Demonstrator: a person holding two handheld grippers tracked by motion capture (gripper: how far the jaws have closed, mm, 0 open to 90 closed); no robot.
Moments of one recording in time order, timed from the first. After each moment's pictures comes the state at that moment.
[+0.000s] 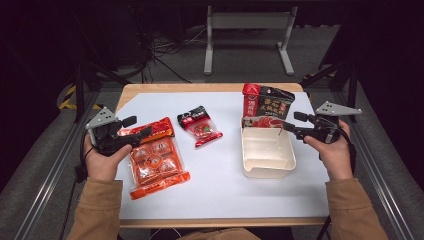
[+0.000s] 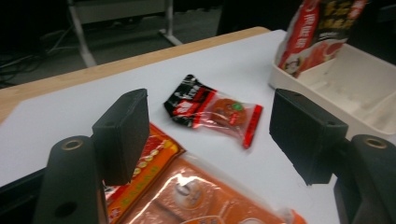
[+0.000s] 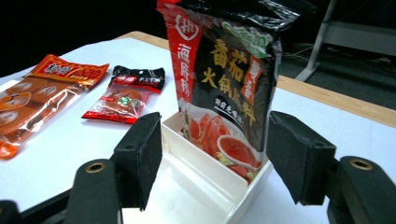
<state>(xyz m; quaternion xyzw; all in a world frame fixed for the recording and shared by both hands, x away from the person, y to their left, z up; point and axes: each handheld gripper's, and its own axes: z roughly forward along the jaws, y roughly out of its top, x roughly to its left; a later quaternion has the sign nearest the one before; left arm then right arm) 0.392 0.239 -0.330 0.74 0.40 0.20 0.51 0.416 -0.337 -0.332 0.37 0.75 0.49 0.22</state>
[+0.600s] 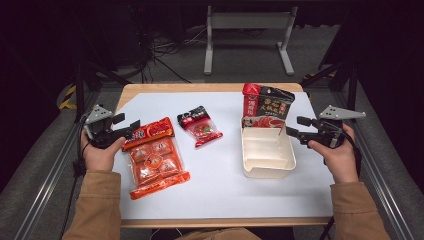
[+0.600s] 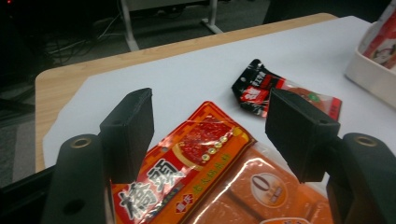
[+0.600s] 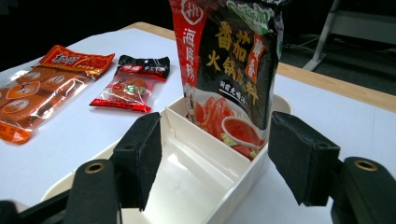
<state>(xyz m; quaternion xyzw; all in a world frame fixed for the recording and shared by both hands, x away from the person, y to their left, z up) 0.427 0.268 -0.361 0.72 0.45 0.24 0.47 0.407 -0.346 -0.335 0.37 0.76 0.48 0.21</state>
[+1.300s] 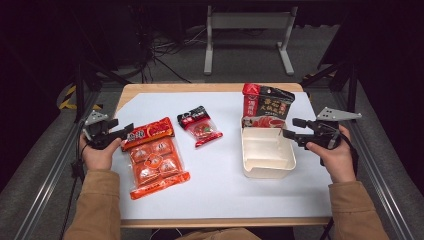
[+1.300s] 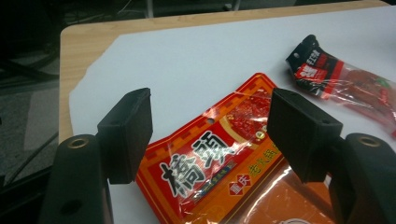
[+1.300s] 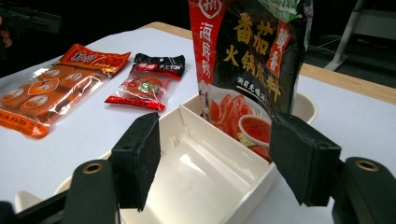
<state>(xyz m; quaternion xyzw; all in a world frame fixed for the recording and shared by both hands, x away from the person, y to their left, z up) 0.450 0.296 -0.406 0.71 0.50 0.23 0.44 0.410 -0.342 -0.344 0.35 0.77 0.50 0.18</state>
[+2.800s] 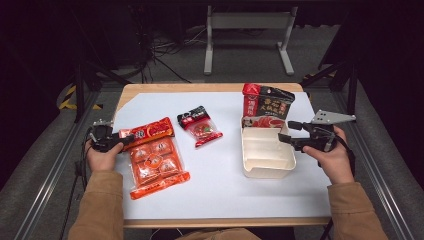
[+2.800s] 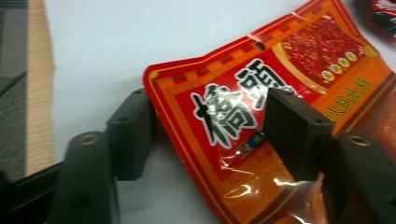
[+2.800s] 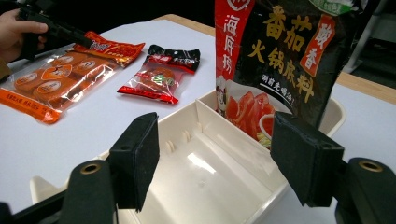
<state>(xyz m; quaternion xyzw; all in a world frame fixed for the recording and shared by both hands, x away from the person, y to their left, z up) 0.473 0.307 -0.454 0.72 0.56 0.14 0.38 0.407 -0.333 -0.347 0.32 0.79 0.50 0.18</state>
